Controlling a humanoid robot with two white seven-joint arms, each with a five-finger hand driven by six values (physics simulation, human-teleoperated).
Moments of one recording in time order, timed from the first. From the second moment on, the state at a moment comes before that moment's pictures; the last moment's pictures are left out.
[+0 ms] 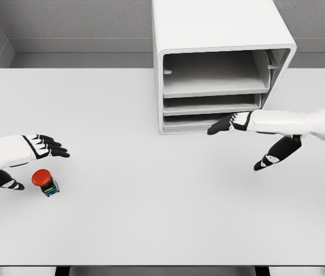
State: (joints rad) left arm -0.07 1.09 -0.18 -1.74 -0.14 -0.61 -0.61; right arm -0.83 -1.08 1.01 -1.64 -0.39 -0.61 0.61
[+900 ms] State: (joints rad) left arm -0.03 1.09 -0.19 -1.74 -0.24 -0.61 -0.61; right arm -0.91 -0.87 0.90 -1.49 -0.03 -0.53 0.61
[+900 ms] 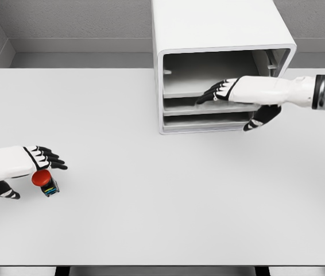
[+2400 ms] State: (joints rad) left arm -0.03 1.00 -0.22 -1.70 -0.31 -0.61 -0.58; right arm -0.95 -0.81 0.90 -1.56 0.18 -0.31 0.61
